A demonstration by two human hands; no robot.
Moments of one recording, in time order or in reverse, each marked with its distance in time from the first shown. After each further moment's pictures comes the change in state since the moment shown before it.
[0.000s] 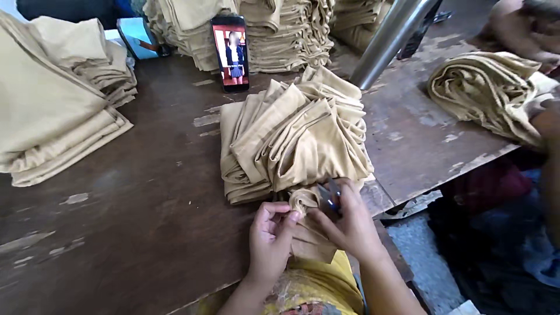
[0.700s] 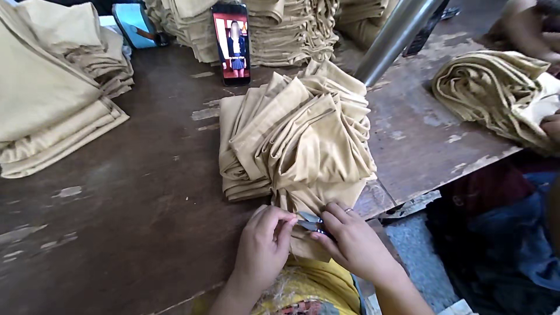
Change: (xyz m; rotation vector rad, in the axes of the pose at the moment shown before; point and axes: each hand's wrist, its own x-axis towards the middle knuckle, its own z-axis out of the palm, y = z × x) left_hand 0.004 0.013 -0.021 0.697 -0.173 0.250; right_hand -0.024 -0.002 -0.013 -0.303 -0.363 -0.123
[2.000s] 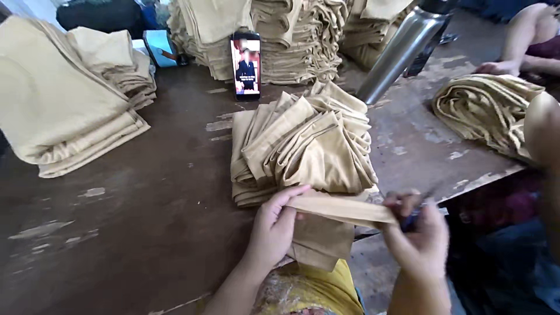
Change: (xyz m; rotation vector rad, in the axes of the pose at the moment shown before) left_hand 0.044 0.023 -0.005 -0.510 -0.110 -0.246; right_hand 0.001 0.036 -0.041 0.435 0.605 0.062
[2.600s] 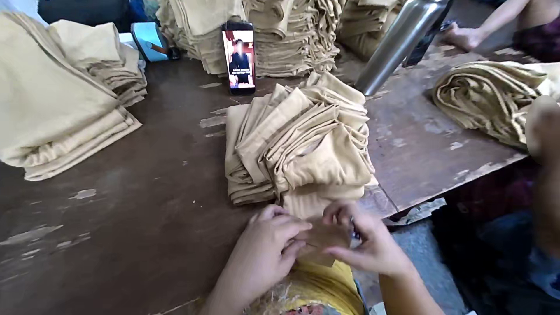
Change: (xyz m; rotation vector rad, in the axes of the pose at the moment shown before) left_hand -0.028 -0.003 -0.026 0.722 -0.332 0.154; right_hand -0.007 -0.001 0.032 0.242 -0.501 -0.066
